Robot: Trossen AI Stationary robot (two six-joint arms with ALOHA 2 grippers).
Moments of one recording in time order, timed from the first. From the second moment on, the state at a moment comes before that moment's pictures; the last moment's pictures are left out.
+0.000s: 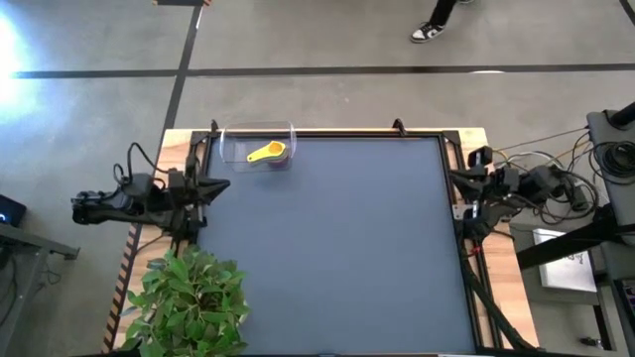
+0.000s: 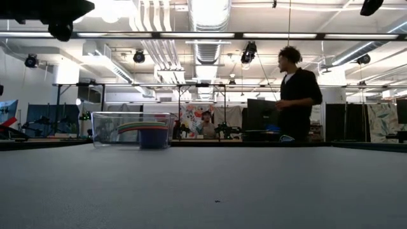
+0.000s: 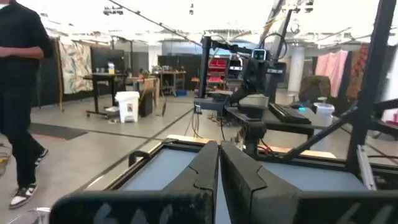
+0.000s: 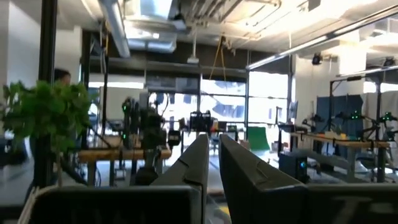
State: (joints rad) left arm -0.09 0.09 0.37 -0.13 -0.33 0.00; right arm 0.46 0.06 0.44 0.05 0.59 -0.32
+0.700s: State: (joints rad) left arm -0.09 0.00 0.14 0.14 -0.36 0.06; right arm 0.46 0.00 0.19 0.34 0.54 -0.39
